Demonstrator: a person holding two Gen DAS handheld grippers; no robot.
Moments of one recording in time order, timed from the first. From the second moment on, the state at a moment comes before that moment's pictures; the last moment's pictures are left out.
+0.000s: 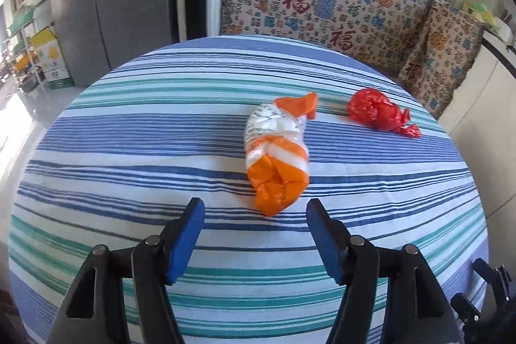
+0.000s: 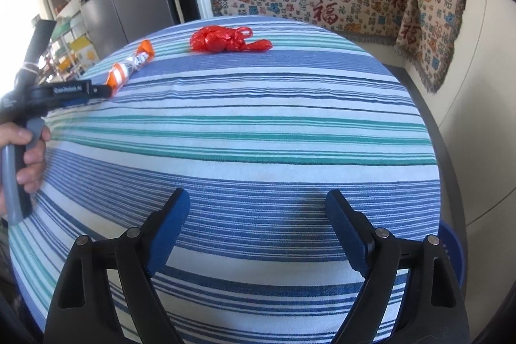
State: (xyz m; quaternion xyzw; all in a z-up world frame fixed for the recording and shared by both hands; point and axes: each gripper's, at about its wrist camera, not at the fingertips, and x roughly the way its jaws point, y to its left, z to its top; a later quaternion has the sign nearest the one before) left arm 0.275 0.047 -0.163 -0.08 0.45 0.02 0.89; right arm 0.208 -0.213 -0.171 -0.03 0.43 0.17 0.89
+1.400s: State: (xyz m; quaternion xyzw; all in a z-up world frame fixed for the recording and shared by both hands) left arm 0.329 0.054 -0.180 0.01 0.45 -0.03 0.89; right arm 0.394 -0.123 -0.172 -0.12 0.44 0.25 0.86
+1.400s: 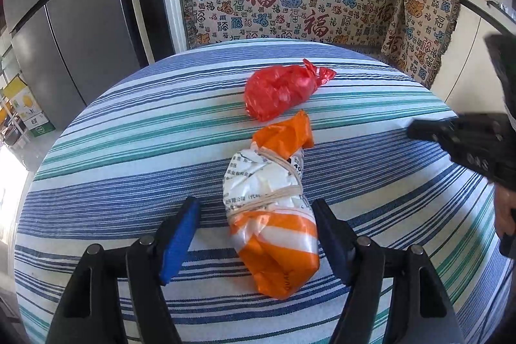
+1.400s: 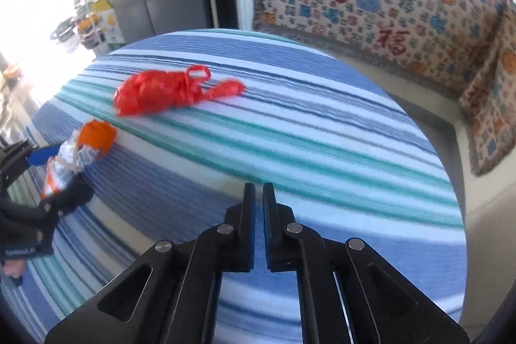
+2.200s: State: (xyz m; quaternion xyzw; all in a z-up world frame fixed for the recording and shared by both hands) left arm 0.289 0.114 -0.171 -0.05 0.43 0.00 0.90; right arm 0.452 -0.018 -0.166 0.09 0.53 0.16 0.83
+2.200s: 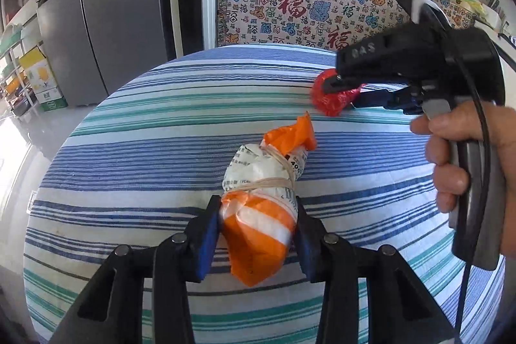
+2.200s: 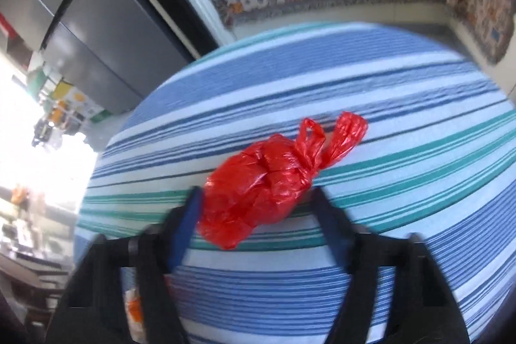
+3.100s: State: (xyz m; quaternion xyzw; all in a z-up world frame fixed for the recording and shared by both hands) left arm 0.216 0.053 -0.178 0.03 0.46 -0.06 0.88; right arm 0.204 -0.181 -0.168 -0.07 0.47 0.16 0.87
